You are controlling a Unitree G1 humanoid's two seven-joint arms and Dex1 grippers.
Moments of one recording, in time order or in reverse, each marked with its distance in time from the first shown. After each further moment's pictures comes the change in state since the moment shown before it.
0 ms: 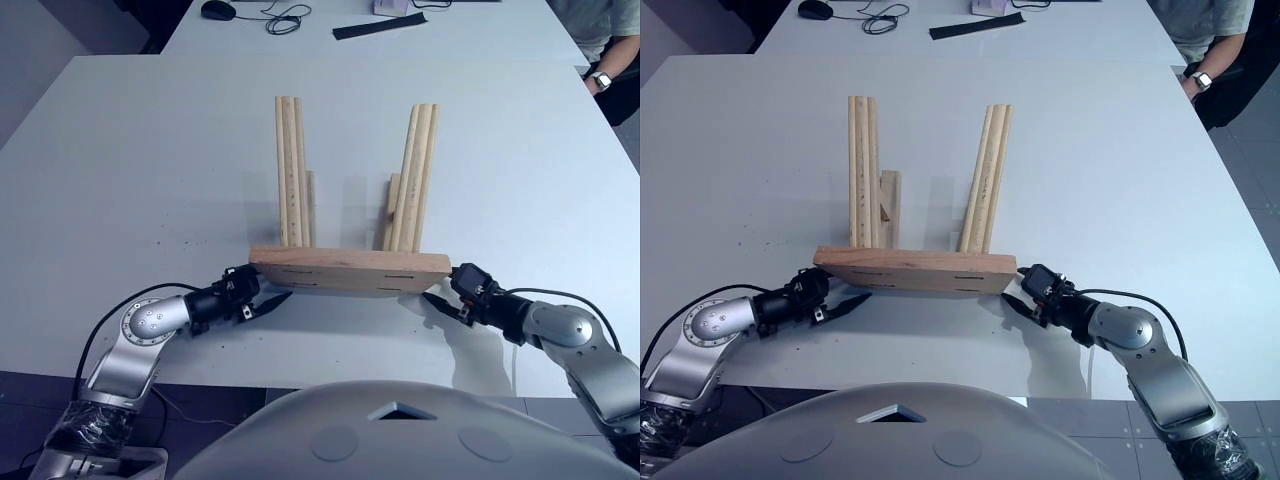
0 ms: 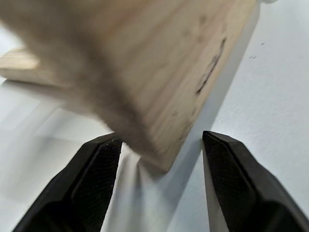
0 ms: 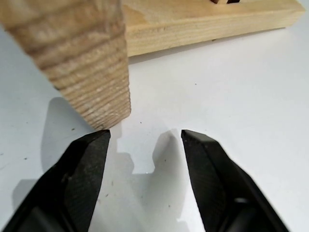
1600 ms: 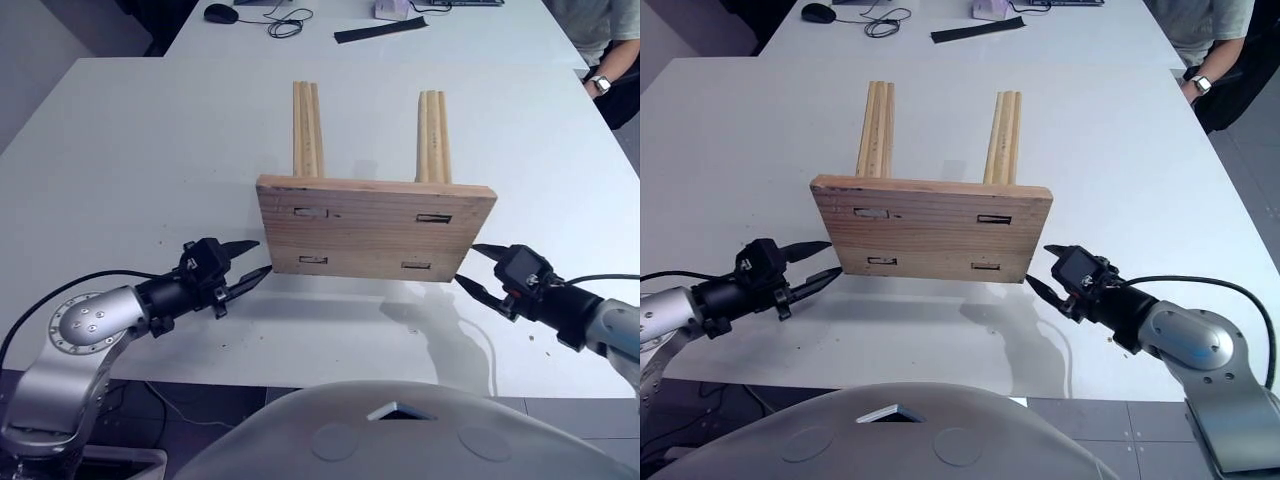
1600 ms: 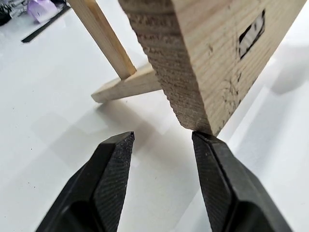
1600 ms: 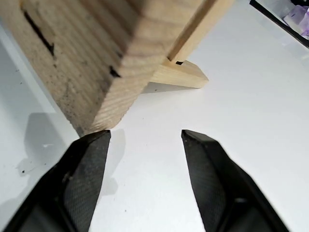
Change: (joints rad) left arm 0.151 0.077 0.334 -0.614 -0.302 0.557 0.070; right arm 0.121 -0.070 -0.394 -0.437 0.171 0.294 0.066
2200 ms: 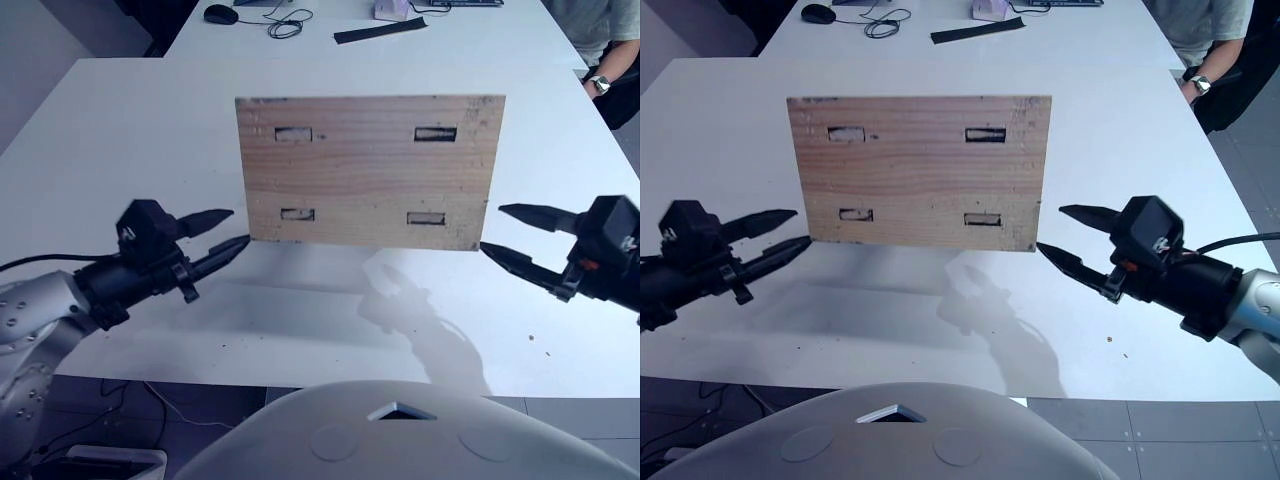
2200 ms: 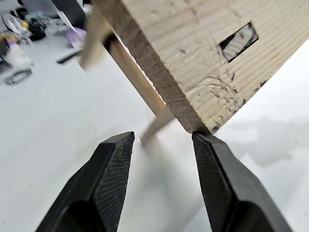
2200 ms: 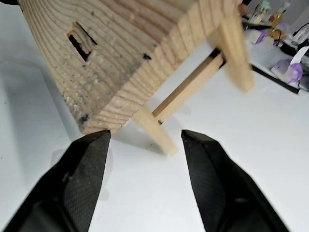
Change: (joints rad) left arm -0.064 0.082 0.334 -0.073 -0.467 0.212 0.115; right arm -0.021 -0.270 -0.500 0.022 0.779 -0.005 -0.109
